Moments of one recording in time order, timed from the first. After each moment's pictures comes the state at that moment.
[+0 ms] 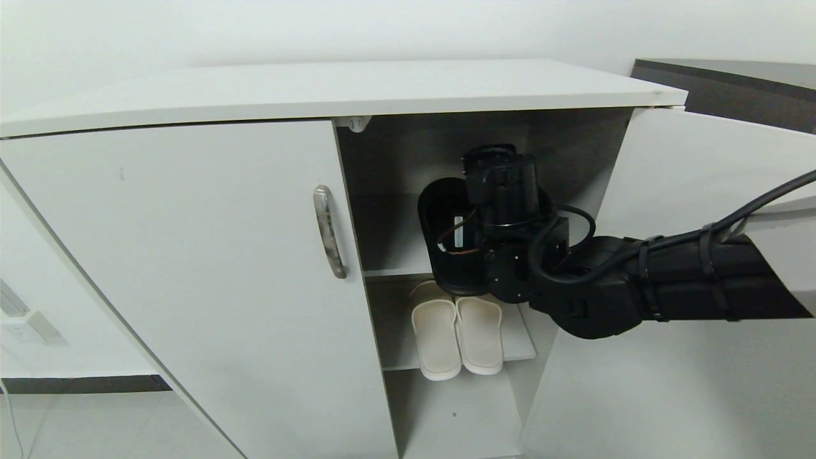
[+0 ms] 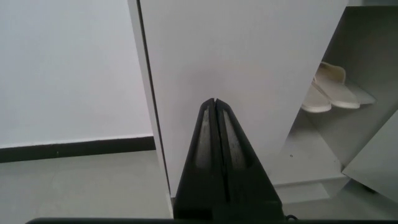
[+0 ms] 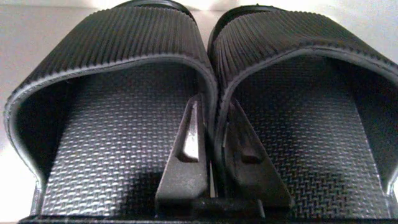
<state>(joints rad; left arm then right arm) 0.00 0.00 0.00 0.00 0.00 -0.01 0.82 2.07 -1.53 -0.40 -0.80 0.11</state>
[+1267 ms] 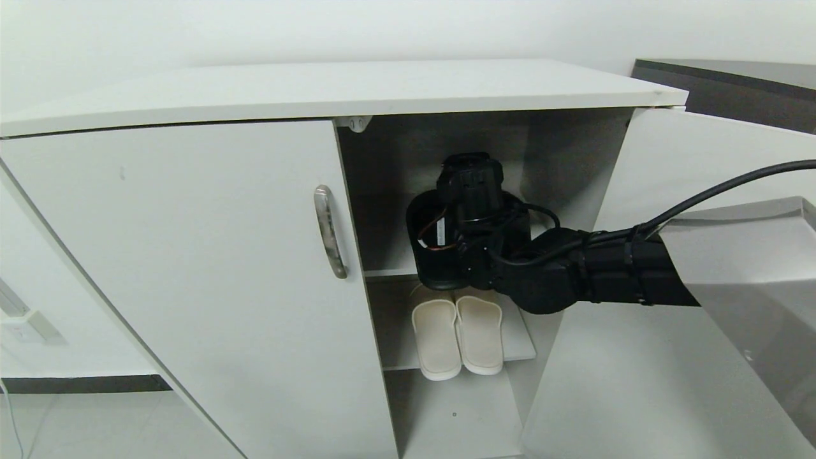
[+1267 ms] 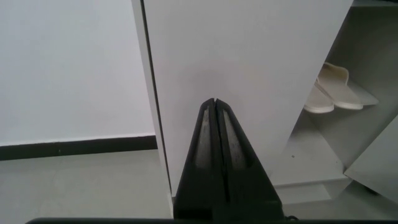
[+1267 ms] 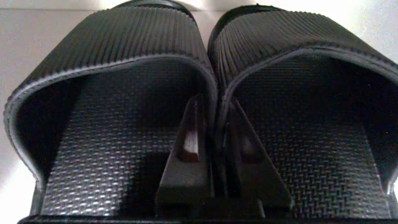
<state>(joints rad) 0.00 0.00 0.00 0.00 0.02 -0.01 0.79 2.23 -1.77 -0.26 -0.76 0.15</state>
